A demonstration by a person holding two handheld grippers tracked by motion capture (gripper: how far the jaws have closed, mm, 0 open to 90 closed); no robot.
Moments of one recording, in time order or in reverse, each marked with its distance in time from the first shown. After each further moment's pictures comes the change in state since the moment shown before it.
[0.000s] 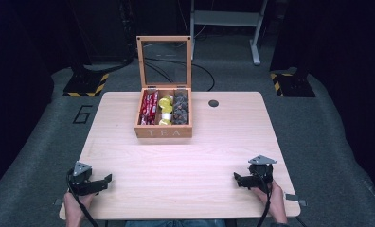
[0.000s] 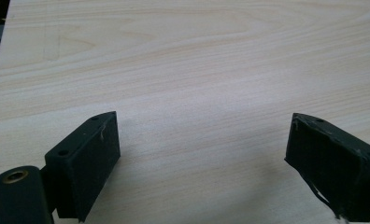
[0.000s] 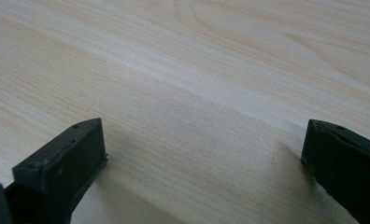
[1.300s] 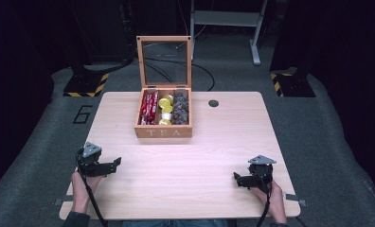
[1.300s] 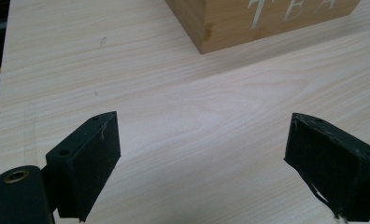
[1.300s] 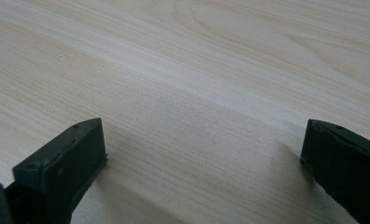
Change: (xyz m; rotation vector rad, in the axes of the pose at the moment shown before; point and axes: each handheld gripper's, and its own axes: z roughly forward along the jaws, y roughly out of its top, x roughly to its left) left arm -0.028 0.071 0.004 -0.043 -0.052 0.119; right arm 0.001 0.000 0.001 -0.004 -0.008 0.011
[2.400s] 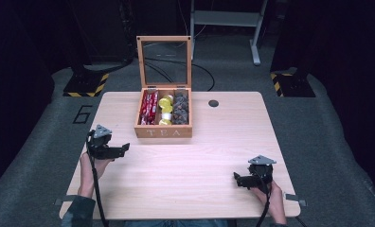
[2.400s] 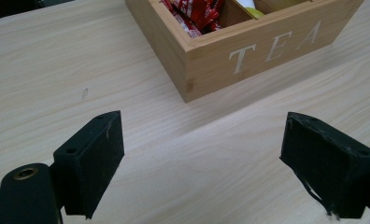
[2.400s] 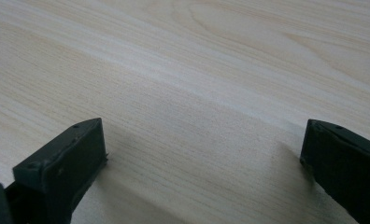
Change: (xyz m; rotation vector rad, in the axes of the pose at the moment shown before) left arm -0.006 0.055 0.022 0.019 -0.041 0.063; right arm 0.001 0.000 0.000 0.000 -0.008 0.006
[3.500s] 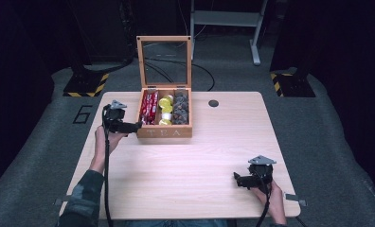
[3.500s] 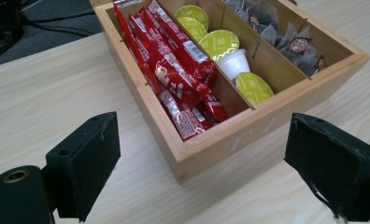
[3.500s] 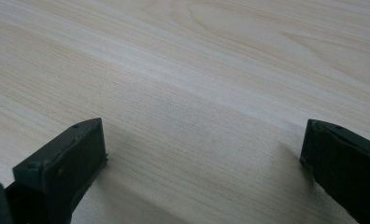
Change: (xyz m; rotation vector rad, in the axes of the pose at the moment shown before) left arm 0.003 0.081 0.045 0.016 -0.044 0.028; right arm 0.001 0.000 0.000 -0.003 -0.003 0.010
